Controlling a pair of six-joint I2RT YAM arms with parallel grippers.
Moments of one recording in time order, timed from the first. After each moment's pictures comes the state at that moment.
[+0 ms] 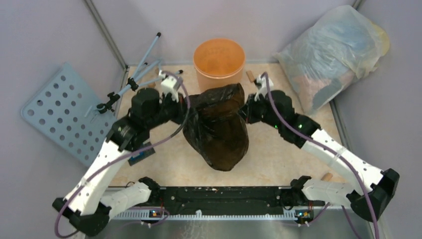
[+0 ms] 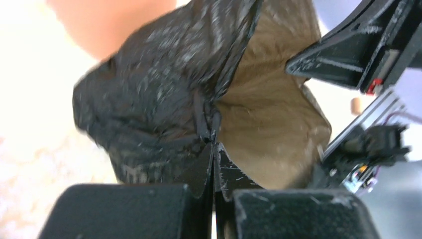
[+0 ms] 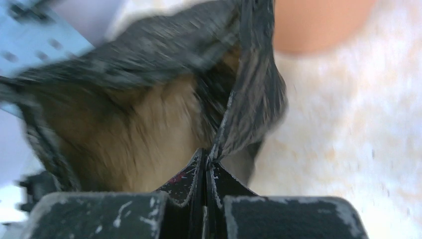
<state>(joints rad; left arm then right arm) -0.57 0.86 1.10 -0.62 0.17 -0.27 0.75 1.03 0.94 -0.33 0.05 0.47</state>
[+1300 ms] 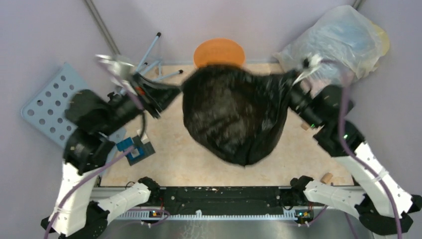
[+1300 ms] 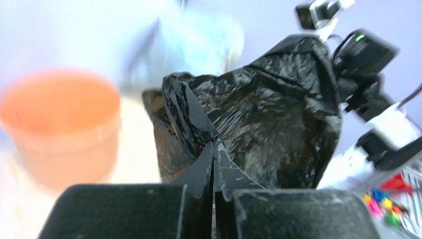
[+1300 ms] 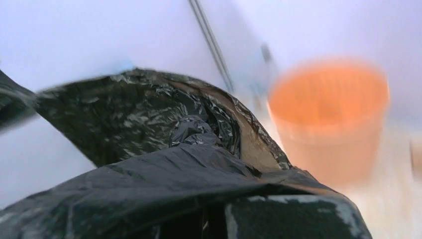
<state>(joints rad) -0.57 0.85 1.44 -0.54 0.38 -0.38 0.74 0.82 1.13 -0.25 0.03 0.41</state>
